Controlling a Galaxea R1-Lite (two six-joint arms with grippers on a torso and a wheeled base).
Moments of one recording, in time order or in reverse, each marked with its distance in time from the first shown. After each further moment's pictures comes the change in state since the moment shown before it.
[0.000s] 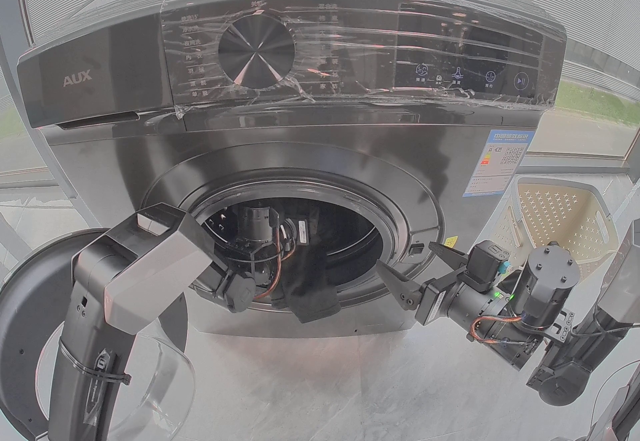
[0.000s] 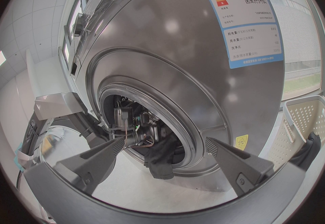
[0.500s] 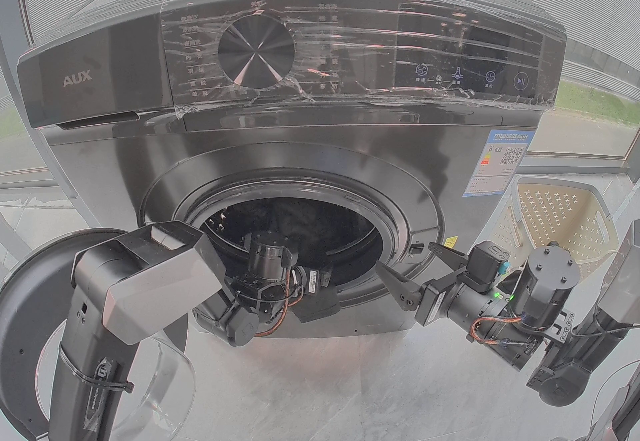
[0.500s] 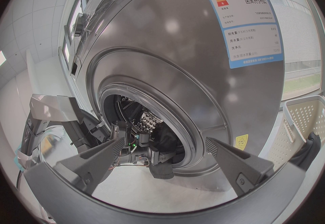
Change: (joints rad) left arm -0.066 -0.029 0.241 0.014 -0.062 0.024; right arm 0.002 0.000 0.001 0.000 0.000 0.000
